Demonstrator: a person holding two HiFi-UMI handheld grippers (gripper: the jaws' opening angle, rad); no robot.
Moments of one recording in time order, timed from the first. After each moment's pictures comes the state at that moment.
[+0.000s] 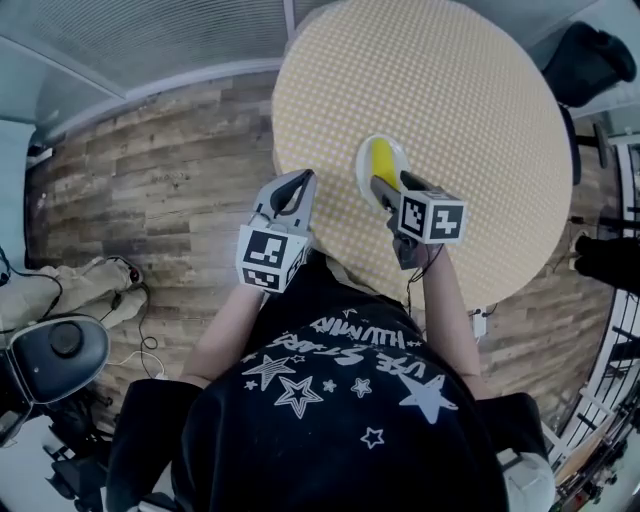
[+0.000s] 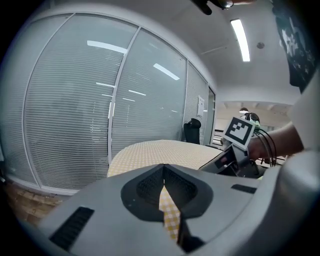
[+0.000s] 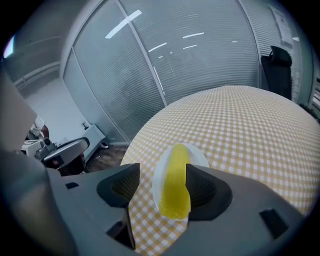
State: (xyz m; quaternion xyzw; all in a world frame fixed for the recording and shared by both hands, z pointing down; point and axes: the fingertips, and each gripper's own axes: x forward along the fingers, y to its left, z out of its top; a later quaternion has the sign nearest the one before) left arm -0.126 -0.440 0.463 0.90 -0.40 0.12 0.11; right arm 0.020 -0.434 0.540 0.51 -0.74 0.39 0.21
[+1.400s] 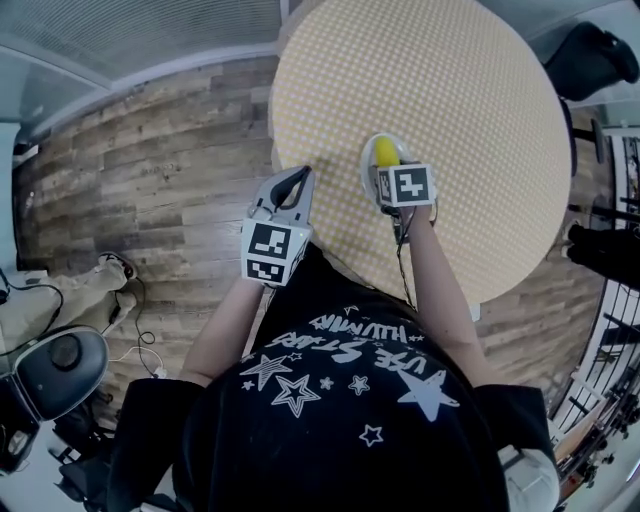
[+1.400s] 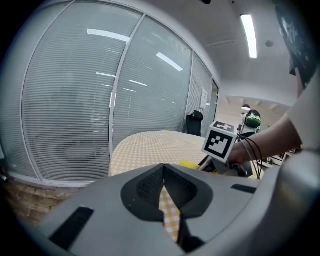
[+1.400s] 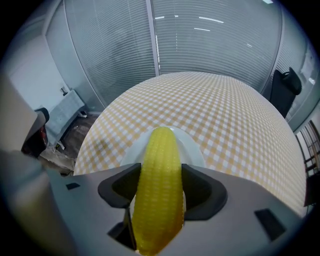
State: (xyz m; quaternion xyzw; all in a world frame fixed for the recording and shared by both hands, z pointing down) left arm -0.139 -0.463 0.499 0.90 -0.39 0.16 0.15; right arm 0.030 -0.467 0.620 0.52 -0.65 0.38 0.40
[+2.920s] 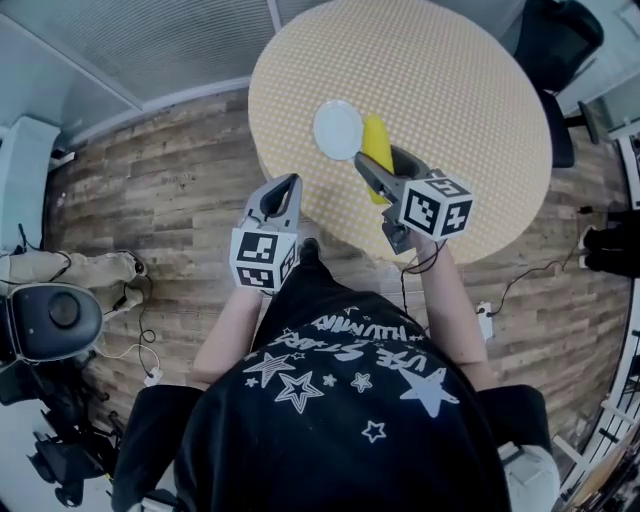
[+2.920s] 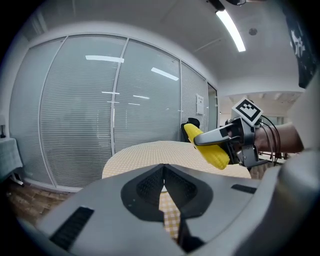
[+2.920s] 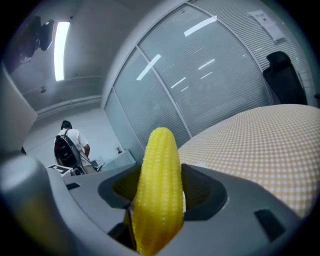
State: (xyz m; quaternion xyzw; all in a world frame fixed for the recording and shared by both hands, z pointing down) left arm -0.064 -0.287 0.435 0.88 -0.45 0.14 0.08; right arm 0.065 -0.316 0.427 0.43 -0.85 0.29 0.01
